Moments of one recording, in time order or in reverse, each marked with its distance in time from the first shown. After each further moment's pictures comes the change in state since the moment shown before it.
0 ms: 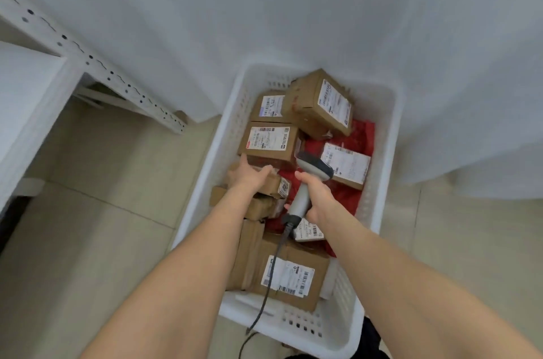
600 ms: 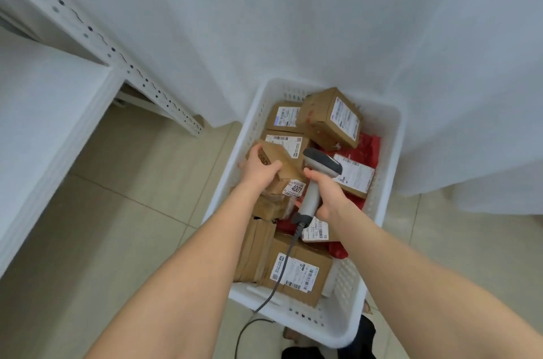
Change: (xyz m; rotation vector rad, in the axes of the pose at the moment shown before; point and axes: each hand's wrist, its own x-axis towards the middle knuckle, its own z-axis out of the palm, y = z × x) left_hand -0.043 0.022 -0.057 -0.300 -0.022 0.054; right_hand -0.059 -0.022 0.020 -0.067 -0.069 -0.038
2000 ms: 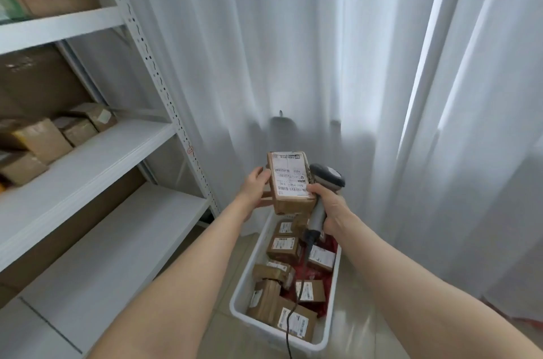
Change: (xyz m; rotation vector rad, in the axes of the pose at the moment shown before) left_hand -0.552 0.162 -0.225 -0.349 -0.073 0.515; right_hand -0.606 -0.027 -0.017 0.033 -0.231 -0.504
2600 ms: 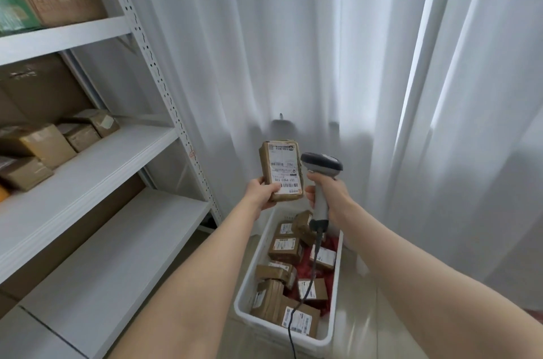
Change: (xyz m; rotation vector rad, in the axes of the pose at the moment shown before) left_hand -0.003 -0.013 -0.010 -0.119 0.038 -0.095; right_hand -0.037 -0.008 0.020 -0.149 -0.023 -0.169
